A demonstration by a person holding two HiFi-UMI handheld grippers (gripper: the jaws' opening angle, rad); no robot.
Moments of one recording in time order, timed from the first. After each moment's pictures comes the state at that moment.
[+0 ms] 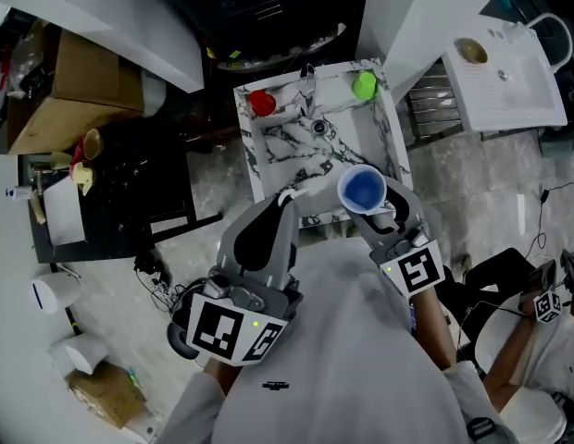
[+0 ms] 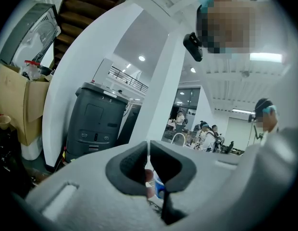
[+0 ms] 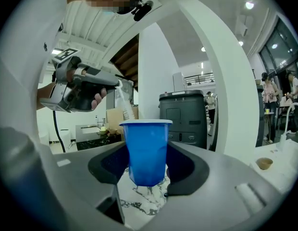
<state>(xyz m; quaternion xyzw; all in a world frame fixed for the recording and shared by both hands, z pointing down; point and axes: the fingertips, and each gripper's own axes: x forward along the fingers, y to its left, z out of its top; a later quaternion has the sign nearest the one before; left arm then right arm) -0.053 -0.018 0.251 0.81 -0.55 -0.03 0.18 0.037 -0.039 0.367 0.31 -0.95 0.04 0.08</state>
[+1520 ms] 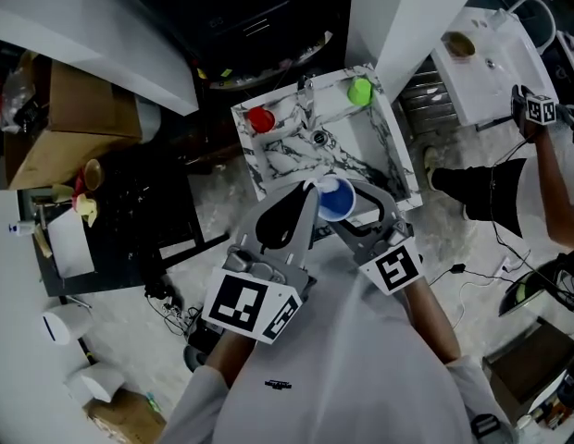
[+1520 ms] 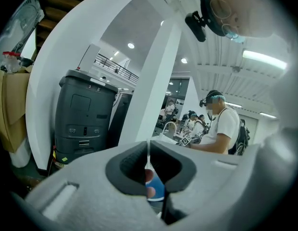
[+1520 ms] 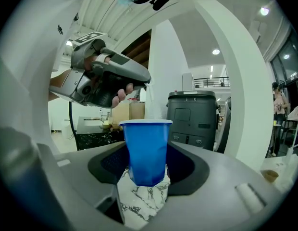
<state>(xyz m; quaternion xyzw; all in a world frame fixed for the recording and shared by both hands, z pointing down) -0.048 -0.052 0.279 0.86 -0.48 0.03 0.19 -0.023 -0.032 0.394 0.27 -0.95 -0.02 0.15</state>
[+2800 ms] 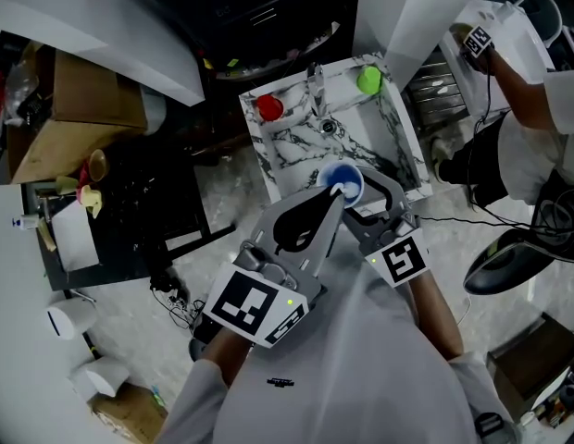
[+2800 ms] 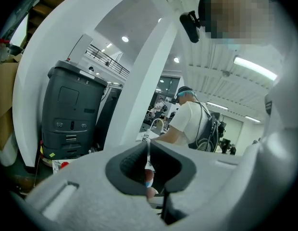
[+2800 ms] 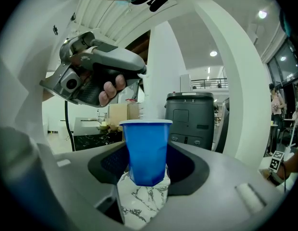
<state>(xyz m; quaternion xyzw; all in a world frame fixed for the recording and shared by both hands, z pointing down) -0.033 -0.024 0.275 0.89 -0.41 0.03 0.21 -0.034 -0.030 0.391 0.28 -0.95 -0.03 0.14</state>
